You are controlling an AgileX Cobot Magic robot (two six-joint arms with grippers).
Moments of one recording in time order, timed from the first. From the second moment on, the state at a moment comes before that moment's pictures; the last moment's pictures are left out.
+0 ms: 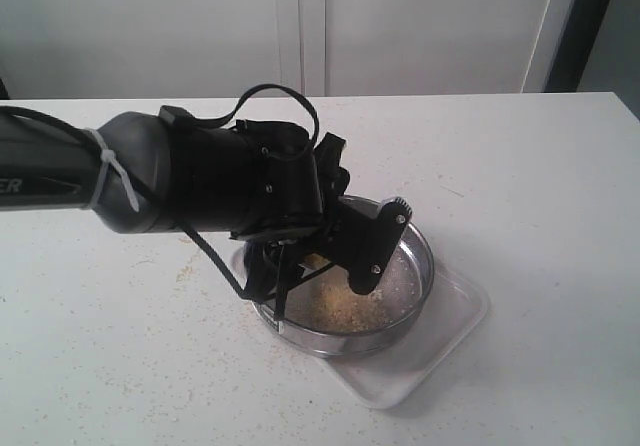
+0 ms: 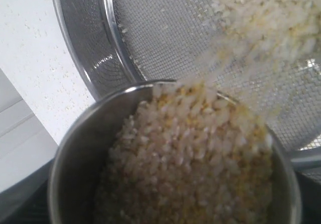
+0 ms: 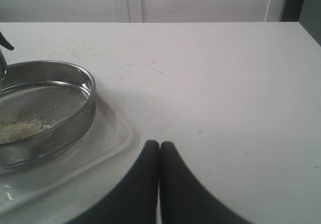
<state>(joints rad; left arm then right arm) -0.97 1.88 -1.31 0.79 0.67 0.60 0.14 0.01 0.00 0.06 0.34 0.04</state>
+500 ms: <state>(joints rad) -0.94 1.88 -1.31 0.81 0.63 0.60 0.14 0.01 0.00 0.06 0.34 0.04</state>
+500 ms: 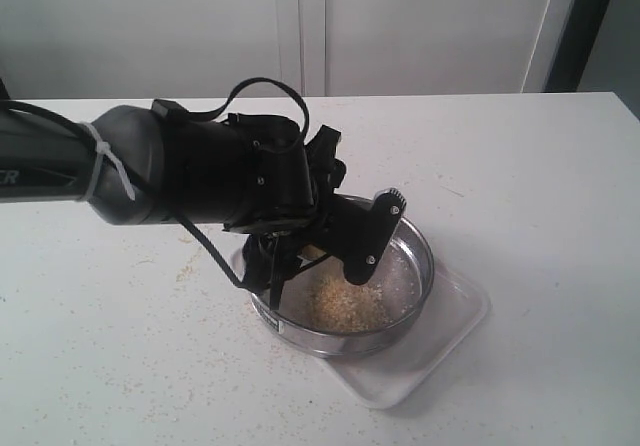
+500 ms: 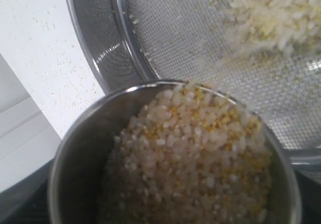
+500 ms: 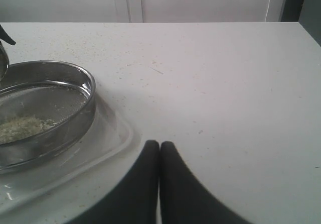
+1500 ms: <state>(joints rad) -0.94 1.88 -1.31 0.89 0.58 0.60 0.14 0.01 0.00 0.06 0.34 0.04</state>
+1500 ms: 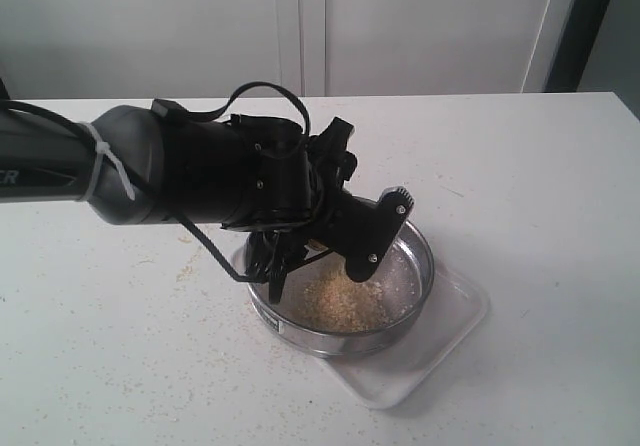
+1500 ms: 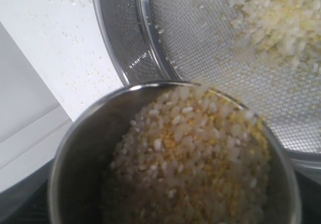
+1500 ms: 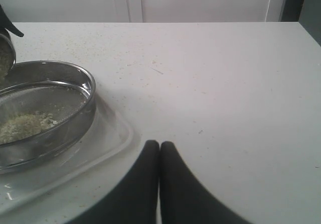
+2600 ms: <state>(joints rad) -0.94 1.95 -1.42 0.94 0.67 0.65 0.14 0.01 0.00 0.06 0.34 0.04</state>
